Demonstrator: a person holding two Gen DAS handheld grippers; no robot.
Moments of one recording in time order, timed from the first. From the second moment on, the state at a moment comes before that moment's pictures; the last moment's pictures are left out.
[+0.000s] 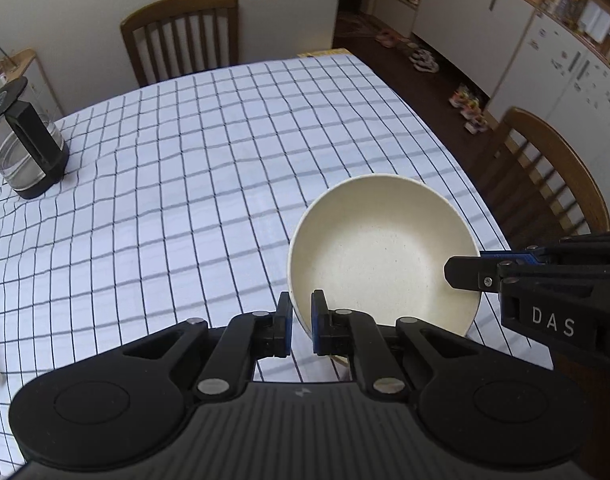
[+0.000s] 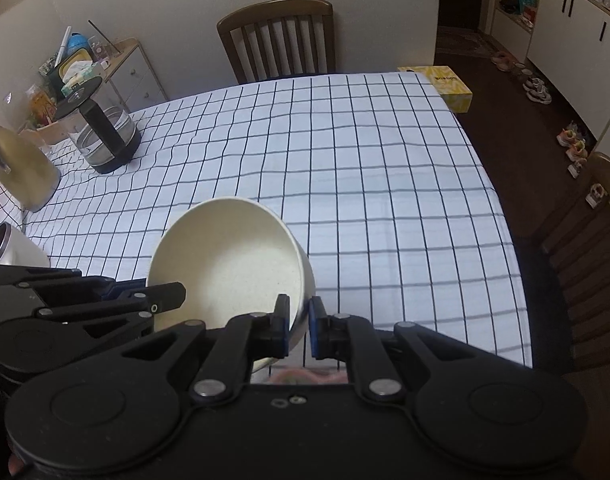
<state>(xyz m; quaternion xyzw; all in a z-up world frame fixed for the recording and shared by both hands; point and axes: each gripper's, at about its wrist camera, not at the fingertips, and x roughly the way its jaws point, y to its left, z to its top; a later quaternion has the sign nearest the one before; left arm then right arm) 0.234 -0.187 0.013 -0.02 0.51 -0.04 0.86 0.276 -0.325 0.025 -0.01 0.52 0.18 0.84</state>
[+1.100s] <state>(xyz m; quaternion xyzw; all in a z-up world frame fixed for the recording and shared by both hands) 0.188 -0.247 -0.046 0.03 0.59 -0.11 0.80 0.190 -0.391 -0.029 0.05 0.58 0.11 0.80</state>
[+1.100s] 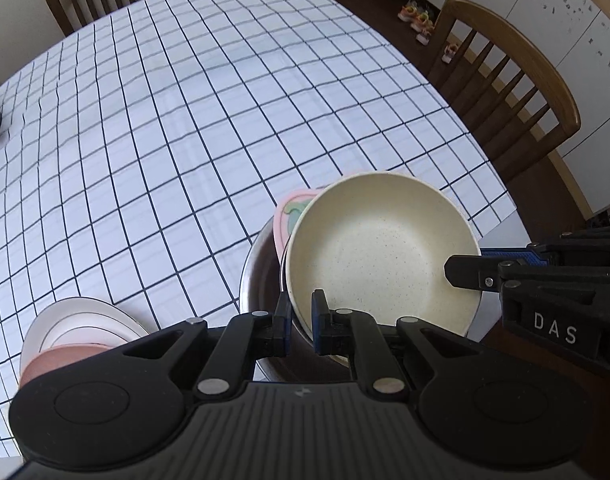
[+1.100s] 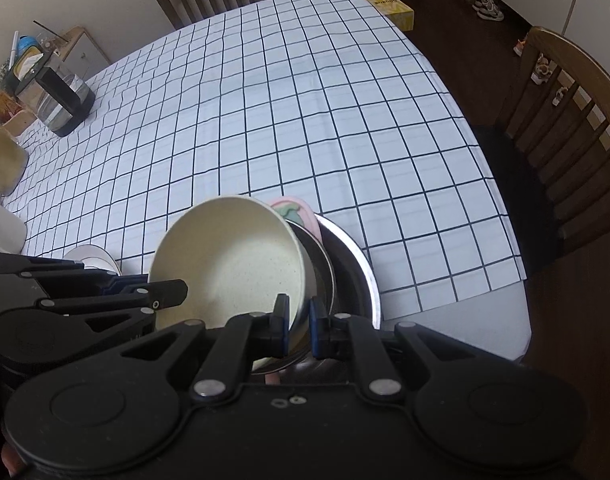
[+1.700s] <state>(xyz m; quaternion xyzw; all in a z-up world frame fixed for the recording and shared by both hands) 0.196 -0.248 -0.061 0.05 0.60 -0.11 0.79 0.195 -0.389 -0.048 0.06 0.61 0.11 0.79</state>
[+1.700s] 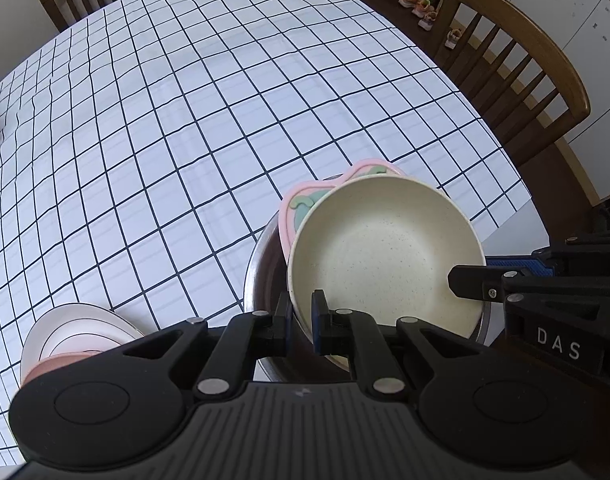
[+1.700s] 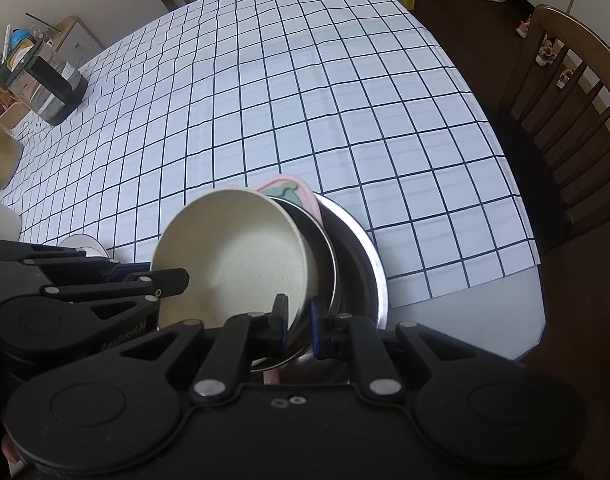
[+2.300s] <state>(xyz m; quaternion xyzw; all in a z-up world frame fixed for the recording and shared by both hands) 0.190 -0.228 -0.053 0.00 0.58 -0.13 0.81 0.190 -0.391 -0.044 0.07 0.59 0.13 0.80</state>
